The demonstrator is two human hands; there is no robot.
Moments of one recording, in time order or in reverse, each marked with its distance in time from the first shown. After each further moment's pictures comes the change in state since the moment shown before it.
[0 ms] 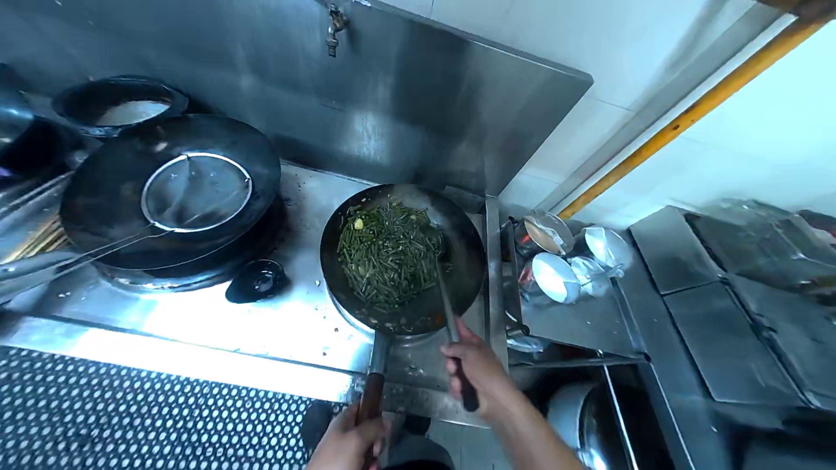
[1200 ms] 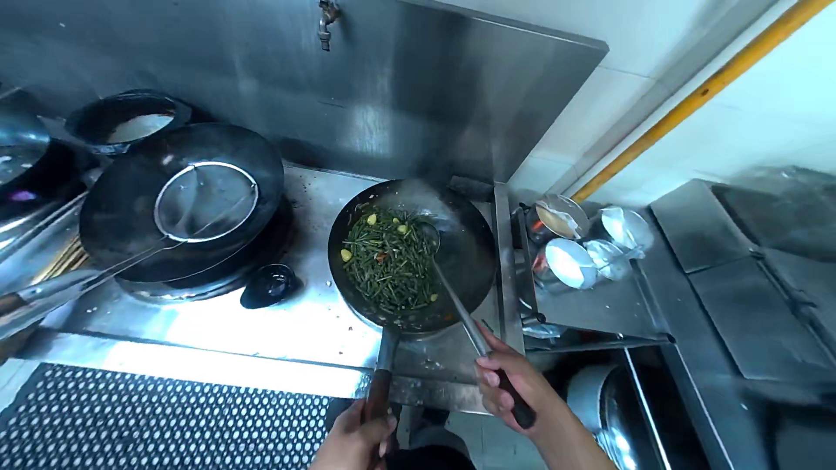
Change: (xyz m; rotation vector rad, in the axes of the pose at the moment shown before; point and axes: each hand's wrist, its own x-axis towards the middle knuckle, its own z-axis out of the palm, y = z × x) left_hand -0.011 0.017 -0.018 0.059 -0.029 -0.007; right_hand -0.018 0.022 -0.039 0.370 -0.393 -0.007
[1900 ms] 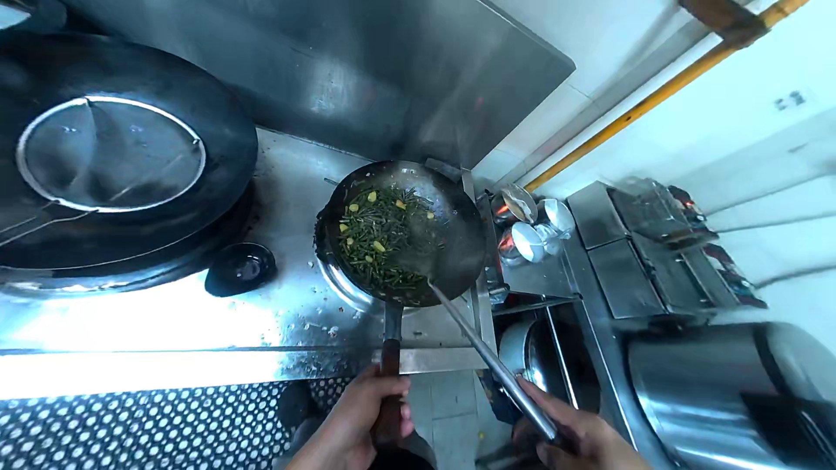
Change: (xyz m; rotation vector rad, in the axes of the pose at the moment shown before) left_hand 0.016 0.022 -0.059 -0.326 -0.306 -0.200; right_hand -0.143 0.042 0.130 -1.309 0.485 0.065
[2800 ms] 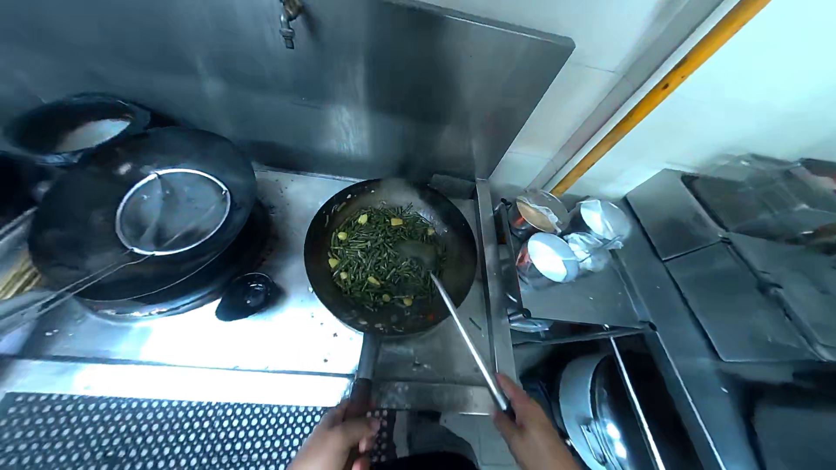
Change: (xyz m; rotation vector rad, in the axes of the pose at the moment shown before) left_hand 0.026 -0.033 0.037 0.314 0.262 0.160; right_hand 0.152 0.140 0.003 0.162 0.105 -0.104
